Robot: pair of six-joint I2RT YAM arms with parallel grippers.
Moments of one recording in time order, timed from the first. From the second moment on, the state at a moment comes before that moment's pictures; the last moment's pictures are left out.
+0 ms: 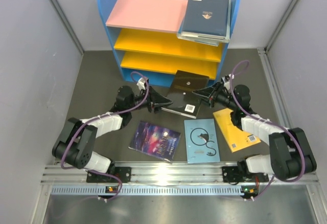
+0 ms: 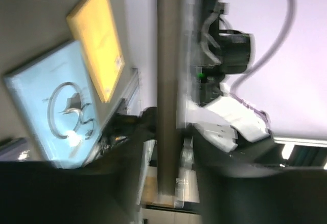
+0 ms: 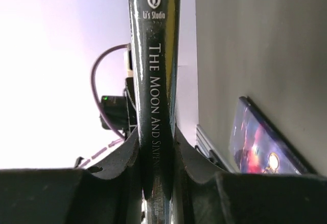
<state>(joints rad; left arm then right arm) -0.41 1.46 0.59 0.74 0.84 -1.43 0.25 1.28 0.51 0.66 -0.70 1.47</state>
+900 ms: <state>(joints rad) -0.20 1.56 0.70 0.76 0.88 -1.42 0.34 1.65 0.73 0.94 -0.62 1.60</state>
